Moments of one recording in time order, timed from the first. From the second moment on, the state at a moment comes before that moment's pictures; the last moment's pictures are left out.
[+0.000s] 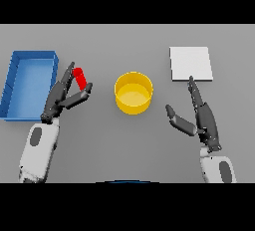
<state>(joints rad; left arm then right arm) -0.27 0.08 -0.02 -1.24 -0.14 -0.04 -0.02 0.08 -0.05 0.13 -1.69 0.22 -0.02 -0.09</state>
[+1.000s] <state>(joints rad) -0.53 0.01 0.10 -0.83 -0.14 0.09 -0.22 0.09 -0.06 0.12 -1.73 0.20 -0.02 -0.07</state>
